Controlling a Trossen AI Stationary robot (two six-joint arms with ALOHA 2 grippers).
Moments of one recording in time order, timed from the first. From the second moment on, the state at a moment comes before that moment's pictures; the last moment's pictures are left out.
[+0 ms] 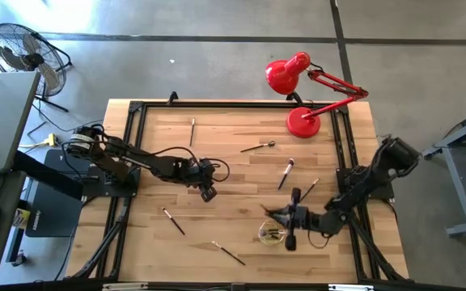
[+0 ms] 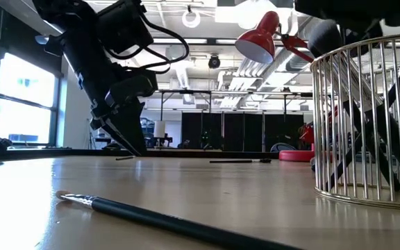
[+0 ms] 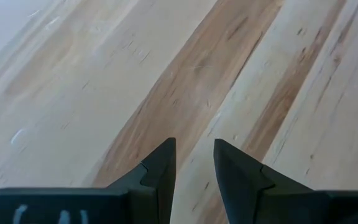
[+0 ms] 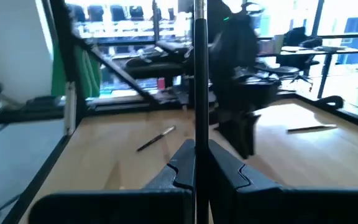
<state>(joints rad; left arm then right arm) -0.10 1.57 0.75 -0.17 -0.22 -0.66 0.77 1.63 0.53 1.08 0.94 0.09</state>
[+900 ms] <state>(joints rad) -0.13 1.57 0.75 -0.10 -0.19 -0.66 0.87 1.83 0.59 1.07 1.05 0.25</state>
